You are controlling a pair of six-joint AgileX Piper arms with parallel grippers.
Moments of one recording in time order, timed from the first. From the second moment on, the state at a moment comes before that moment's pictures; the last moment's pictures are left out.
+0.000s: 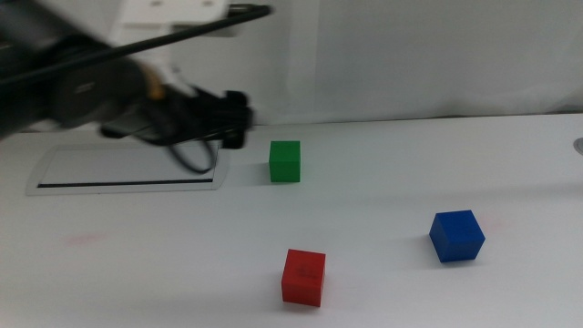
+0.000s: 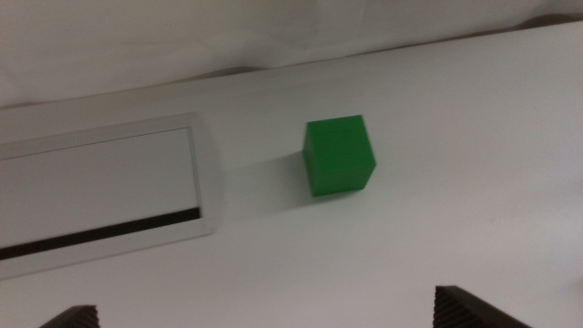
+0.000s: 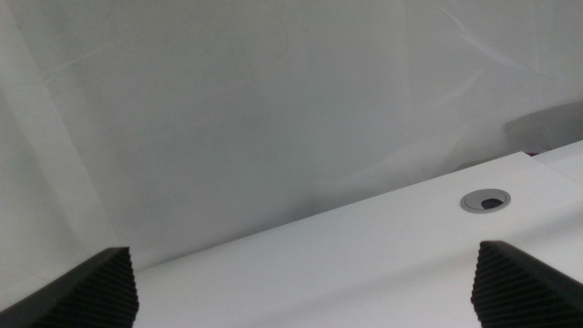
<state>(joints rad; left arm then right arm) -0.54 1.47 -1.26 0.32 0.79 -0.52 0.06 0.00 0.00 -0.03 0.08 0.32</state>
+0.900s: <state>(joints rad) -0.62 2.18 -1.95 0.29 0.99 -0.55 0.06 0.00 0.00 -0.03 0.10 0.32</state>
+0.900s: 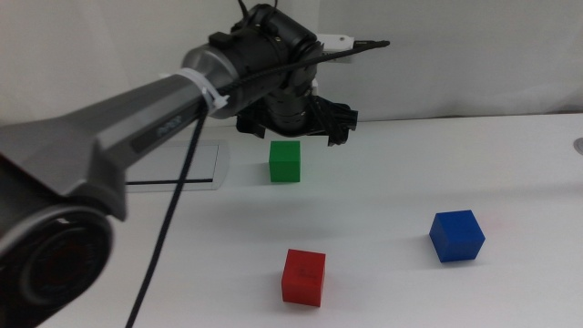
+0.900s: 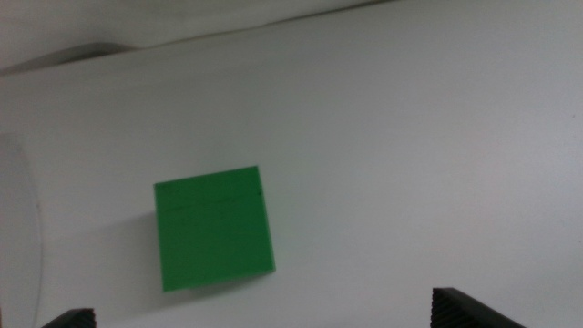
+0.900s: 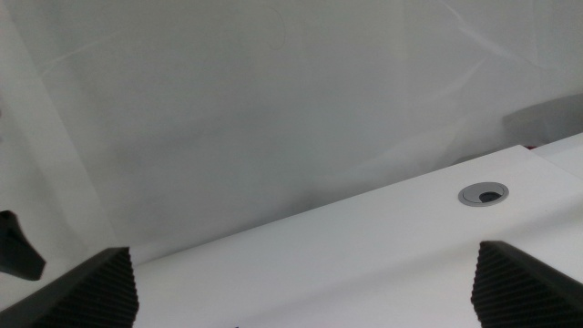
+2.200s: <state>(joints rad) -0.54 2.43 -2.09 0.21 0.98 -0.53 0.06 0.00 0.00 -0.03 0.10 0.32</state>
